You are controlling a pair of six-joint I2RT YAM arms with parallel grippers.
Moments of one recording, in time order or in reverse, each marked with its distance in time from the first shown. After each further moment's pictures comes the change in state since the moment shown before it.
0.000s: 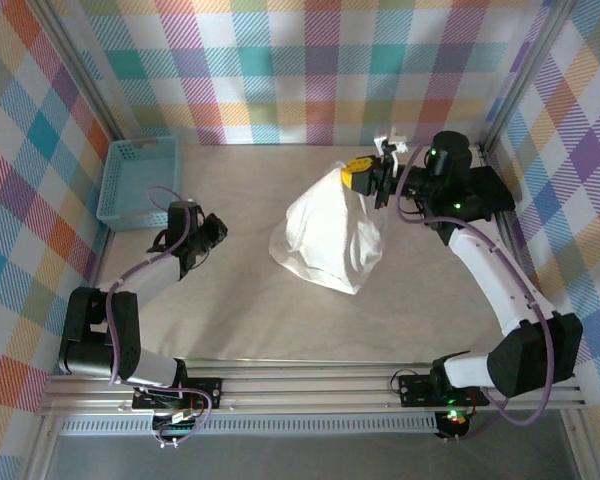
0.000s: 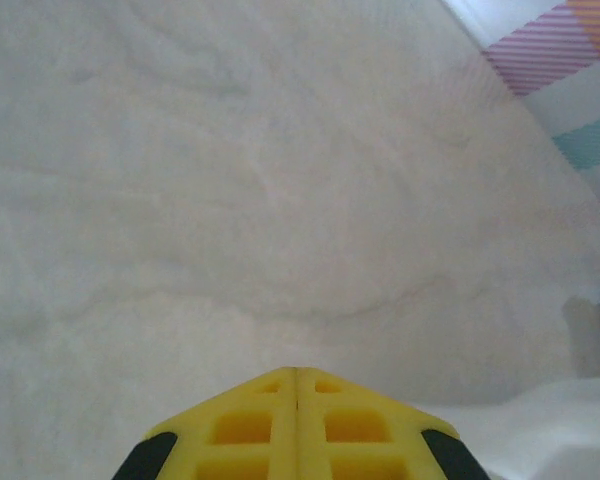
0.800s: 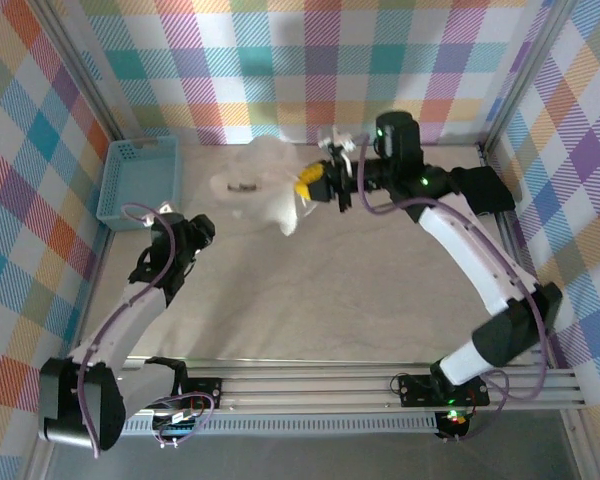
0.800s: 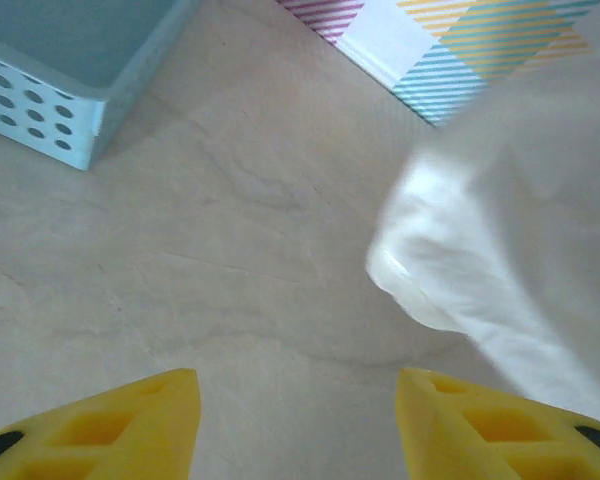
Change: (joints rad) left arm -0.024 -0.391 -0.094 -0.148 -0.289 0.040; right arm 0.222 0.143 0.266 -0.396 0.015 -0.241
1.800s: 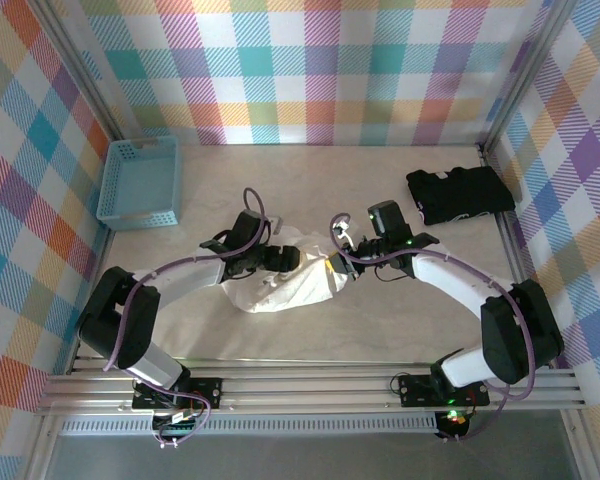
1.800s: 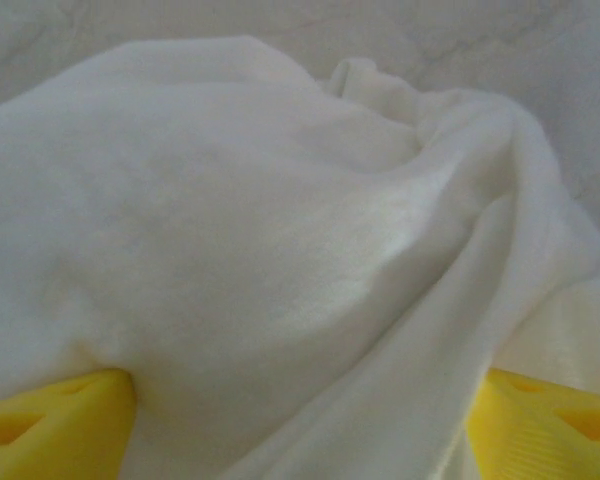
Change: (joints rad) left arm -0.387 0.506 0.250 -0.078 0.293 0.325; right arm -0.011 -0.067 -0.646 0.126 0.354 0.055
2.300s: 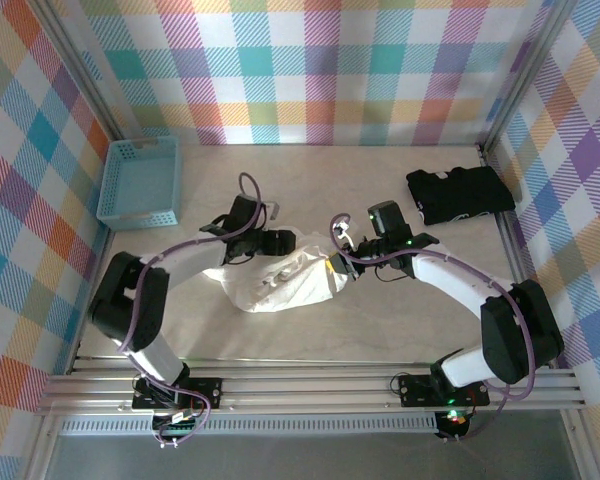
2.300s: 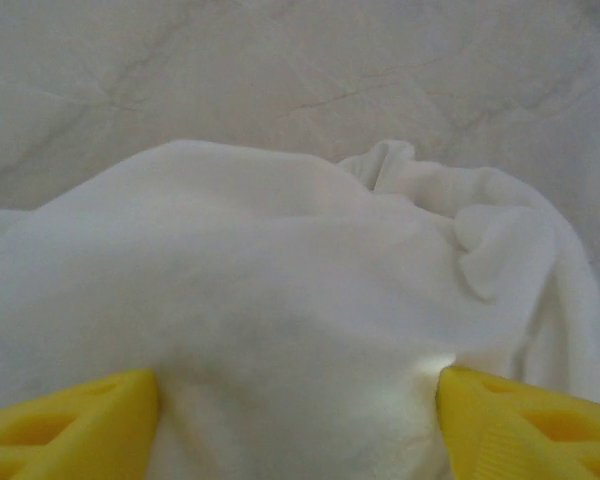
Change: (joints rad) left arm 0.064 0.142 0.140 -0.030 0.065 0.017; right arm 0.000 0.000 -0.002 0.000 0.002 0.000
